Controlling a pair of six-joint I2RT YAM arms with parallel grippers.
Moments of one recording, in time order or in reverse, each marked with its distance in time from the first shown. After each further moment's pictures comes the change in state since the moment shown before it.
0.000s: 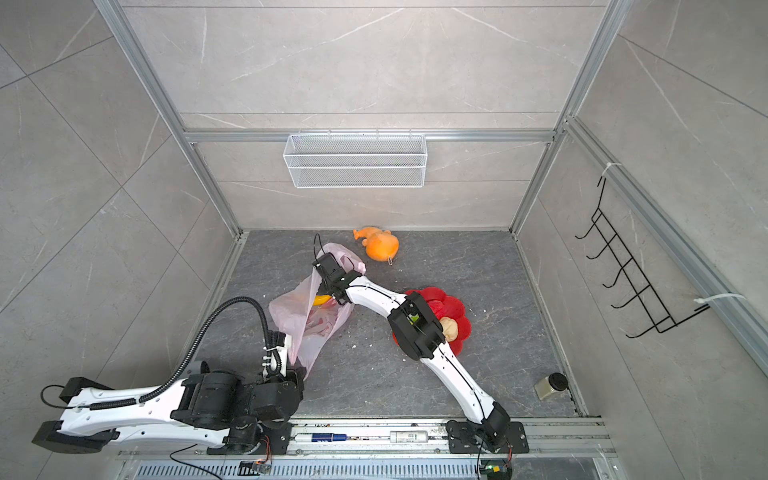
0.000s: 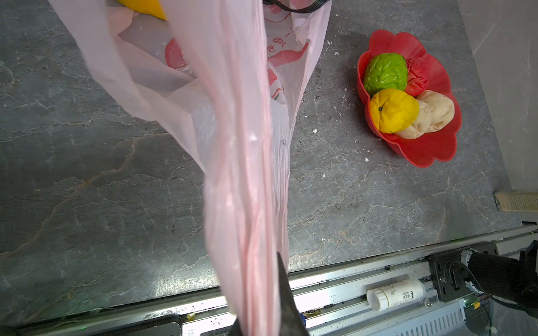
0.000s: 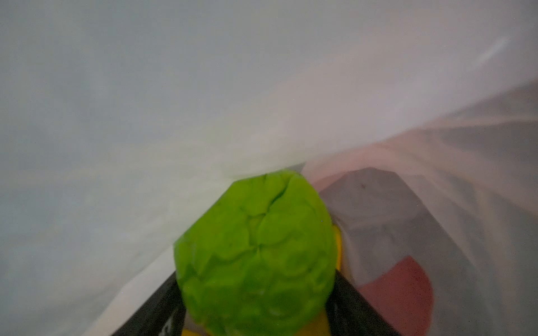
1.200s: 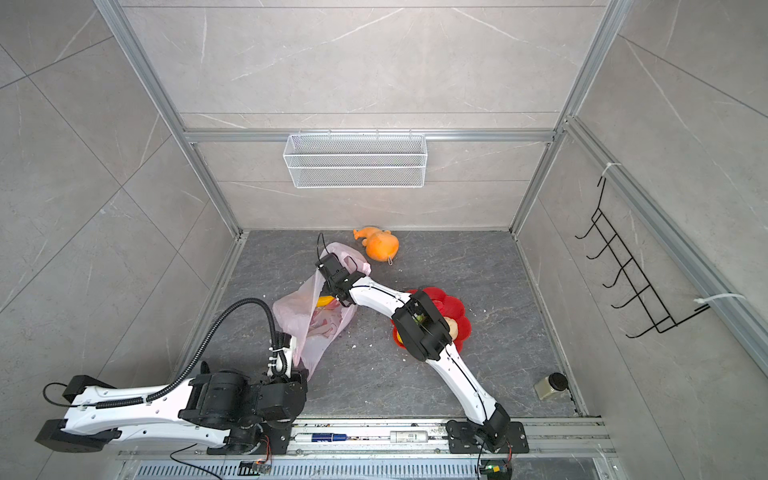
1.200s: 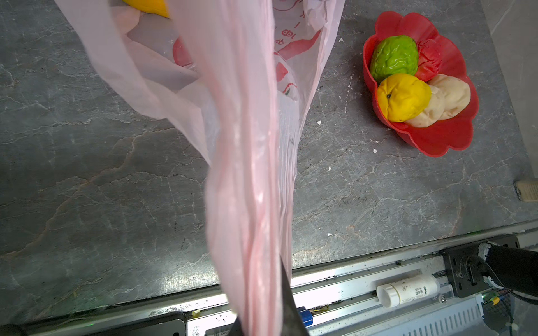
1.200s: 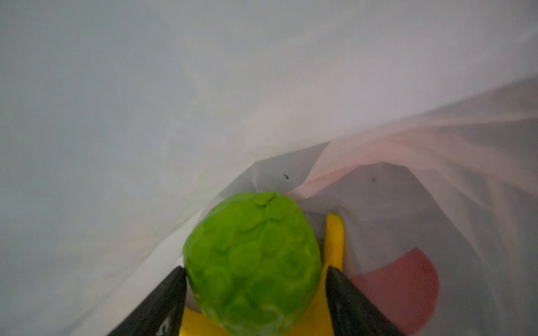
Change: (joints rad) left arm 0.000 0.031 0.000 0.008 0.018 0.023; right arm 0.000 -0.091 -0.137 0.059 -0.002 -0.007
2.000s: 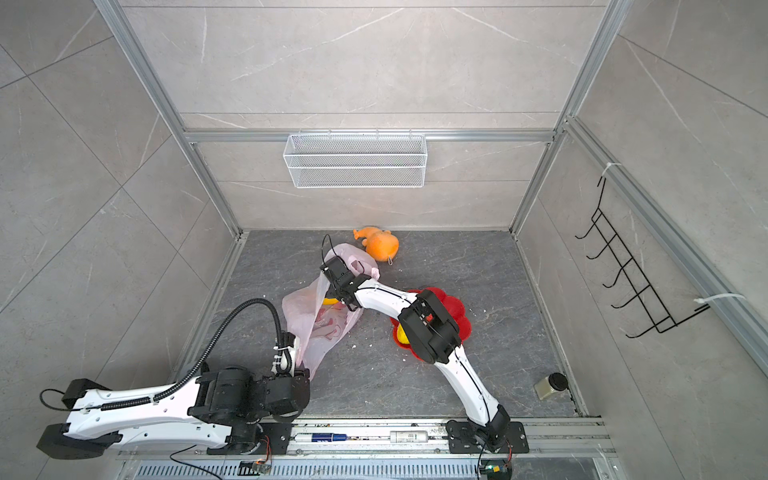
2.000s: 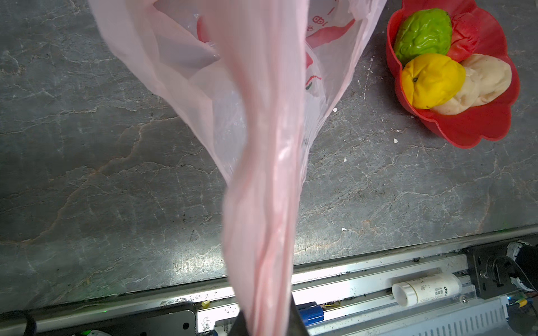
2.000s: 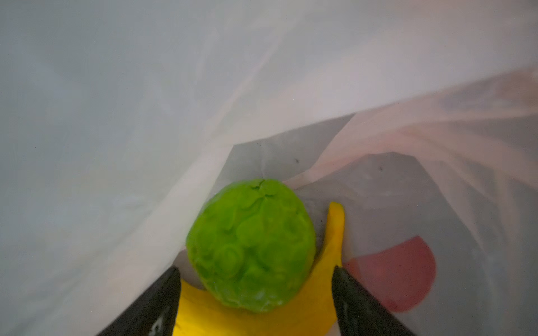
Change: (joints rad) left arm 0.051 0.036 -0.004 0.000 0.061 0.037; right arm 0.000 -0.116 -0.166 0.025 0.105 0.001
